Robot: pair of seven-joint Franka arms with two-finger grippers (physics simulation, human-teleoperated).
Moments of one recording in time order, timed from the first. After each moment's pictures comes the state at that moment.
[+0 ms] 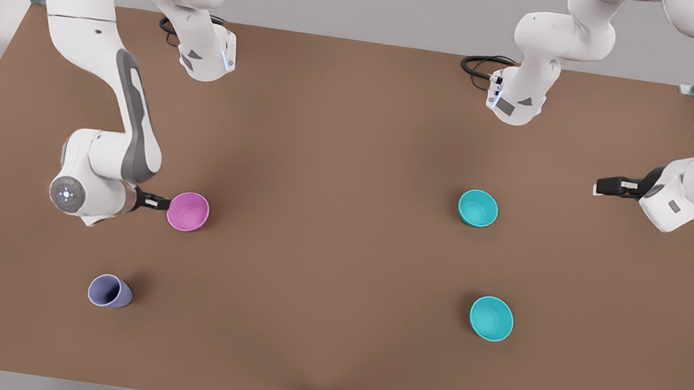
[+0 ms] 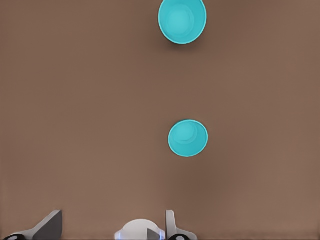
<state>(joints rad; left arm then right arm) 0.00 0.11 0.07 -1.48 -0.07 1.27 0.03 -0.10 0.46 0.13 -1.86 0.00 1.94 0.17</state>
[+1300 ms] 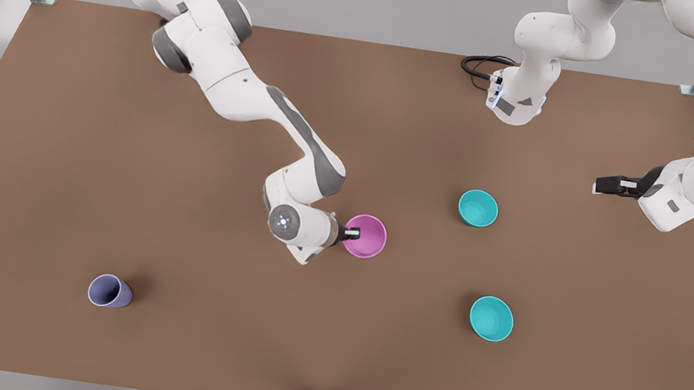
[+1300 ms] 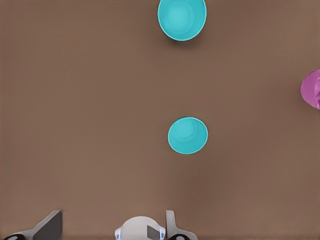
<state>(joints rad) 0.00 0.11 0.06 -1.48 -0.07 1.26 0.03 0.52 0.98 0.22 -1.11 0.36 2.09 0.42</state>
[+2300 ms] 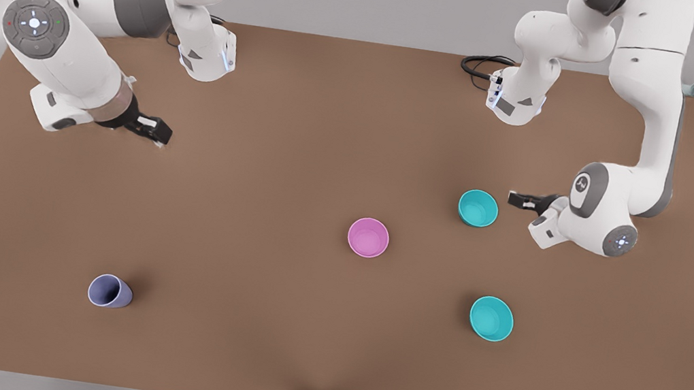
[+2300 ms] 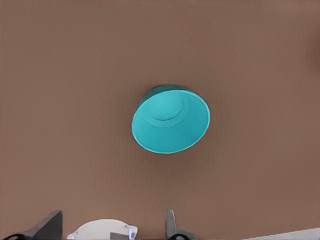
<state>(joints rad) -0.06 0.23 0.04 -2.07 -0.21 1.68 0.03 0.11 0.20 0.17 -1.22 -0.08 1.24 0.45</state>
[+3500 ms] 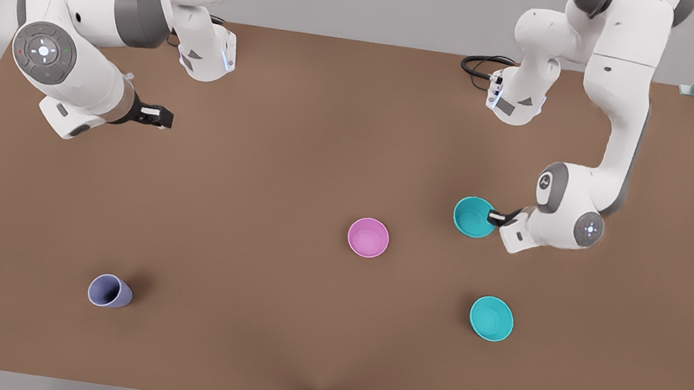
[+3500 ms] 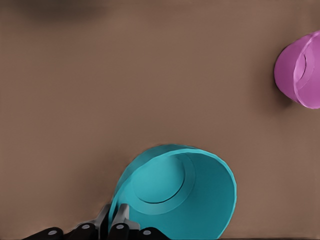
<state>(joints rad) -0.22 0.23 0.03 -2.07 -0.30 2.01 0.22 0.09 0.19 0.17 -1.30 -0.07 1.16 0.26</state>
